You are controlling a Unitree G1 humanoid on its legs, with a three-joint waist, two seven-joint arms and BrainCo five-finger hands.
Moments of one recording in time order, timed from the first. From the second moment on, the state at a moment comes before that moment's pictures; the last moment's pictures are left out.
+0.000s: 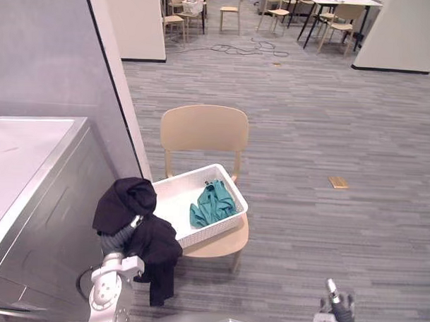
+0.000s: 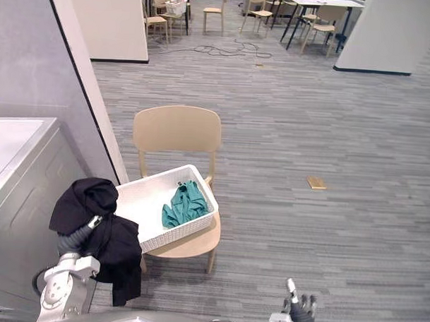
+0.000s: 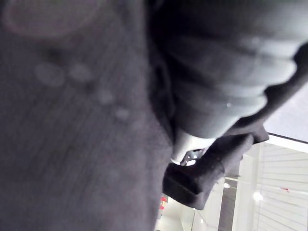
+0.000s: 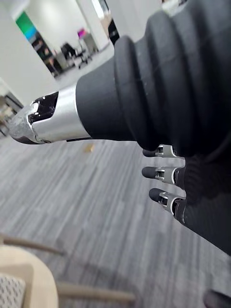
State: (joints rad) left arm 0.45 -0.10 0.04 -0.08 -0.26 -0.17 0.05; right arm 0.45 0.10 -0.43 0.40 0.83 -0.17 -0.05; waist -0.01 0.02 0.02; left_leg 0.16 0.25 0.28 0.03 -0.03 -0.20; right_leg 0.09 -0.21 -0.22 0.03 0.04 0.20
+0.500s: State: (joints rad) left arm 0.50 -0.12 0.09 -0.02 -0.48 -0.16 0.00; right arm 0.28 0.06 -0.28 0.72 0.70 -0.14 -0.04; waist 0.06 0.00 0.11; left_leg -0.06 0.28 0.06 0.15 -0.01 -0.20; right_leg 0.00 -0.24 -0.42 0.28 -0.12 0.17
